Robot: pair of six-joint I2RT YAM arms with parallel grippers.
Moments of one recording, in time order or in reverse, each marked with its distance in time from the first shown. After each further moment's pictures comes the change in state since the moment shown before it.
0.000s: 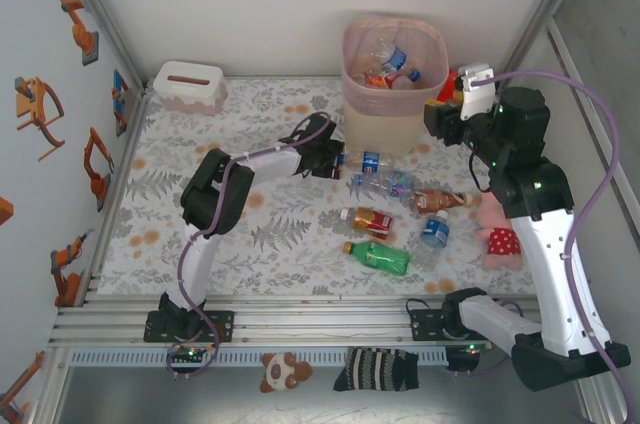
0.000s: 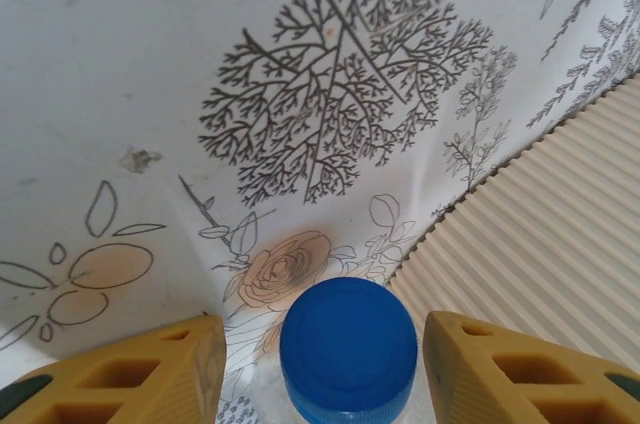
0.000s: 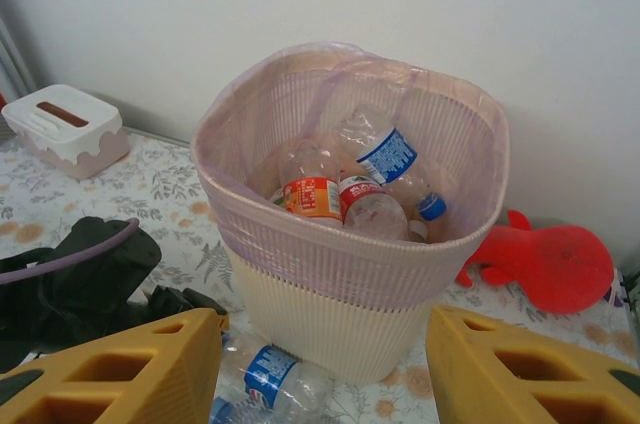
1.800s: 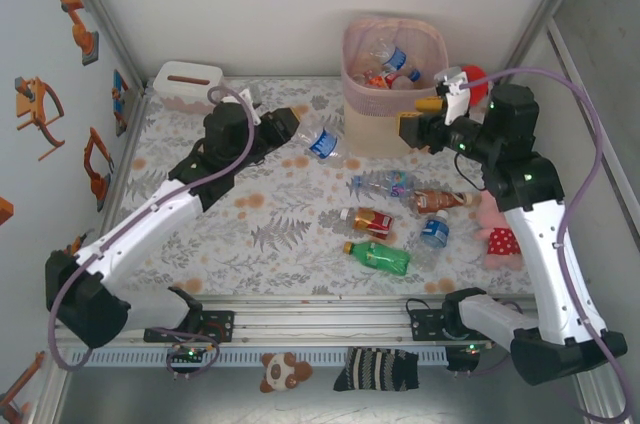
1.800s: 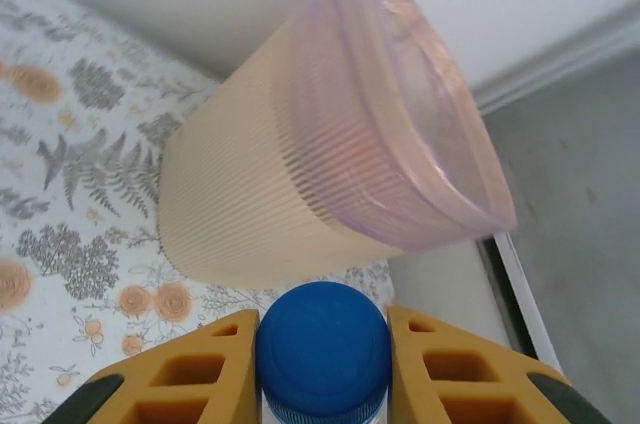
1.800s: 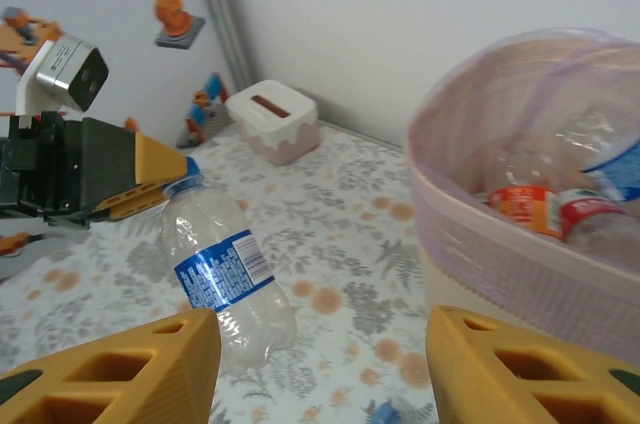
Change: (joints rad) left arm 0.056 -0.972 -0.455 0.088 -0.078 1.104; right arm 0.006 0.041 -0.032 0.047 -0.444 0.092
